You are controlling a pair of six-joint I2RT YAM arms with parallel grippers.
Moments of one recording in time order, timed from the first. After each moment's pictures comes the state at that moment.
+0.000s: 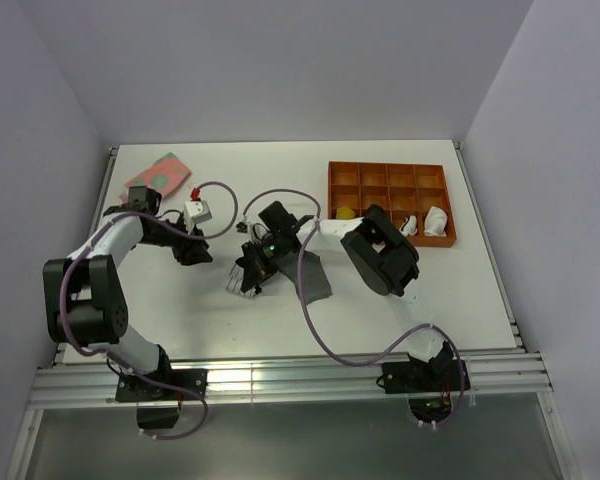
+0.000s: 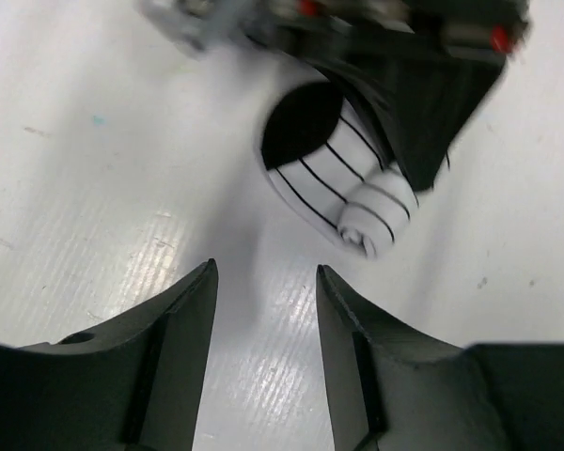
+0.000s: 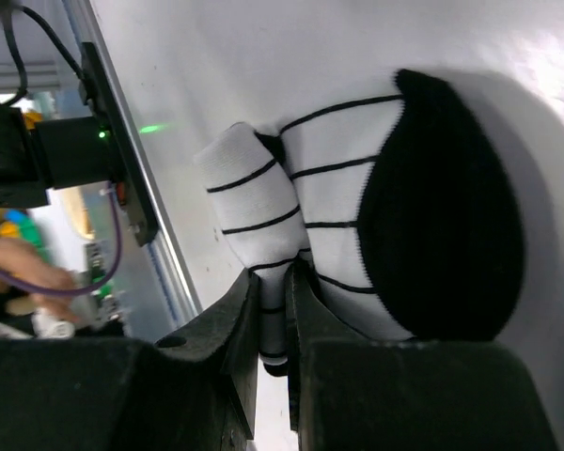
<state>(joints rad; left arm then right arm) 0.07 1.60 1.05 -0.75 0.91 1.02 0.77 2.23 1.44 -0.20 -0.84 0.36</state>
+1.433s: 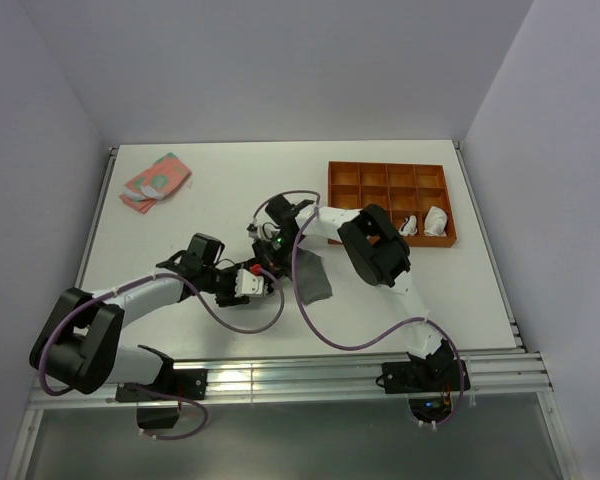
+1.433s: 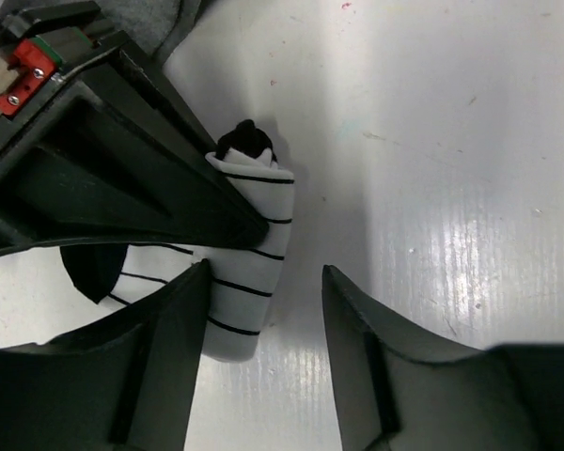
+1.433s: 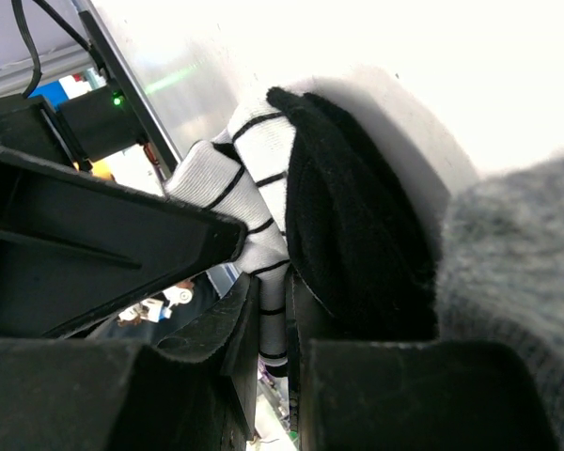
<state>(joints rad) -0.44 1.33 0.55 -0.20 0.66 1.09 0.69 2.37 1.69 -0.69 -0.95 0.30</state>
